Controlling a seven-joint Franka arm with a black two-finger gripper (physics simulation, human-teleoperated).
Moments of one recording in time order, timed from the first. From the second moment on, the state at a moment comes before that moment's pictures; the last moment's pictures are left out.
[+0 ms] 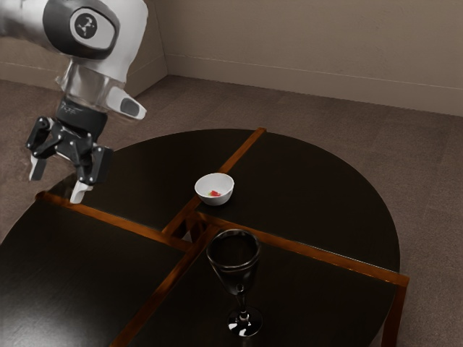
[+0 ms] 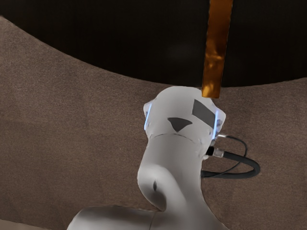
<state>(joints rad) 0.03 -0.17 -0.20 -1.75 0.06 0.85 -0.19</state>
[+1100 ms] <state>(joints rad) 0.05 0.84 -0.07 -1.11 0.05 2.05 -1.22</state>
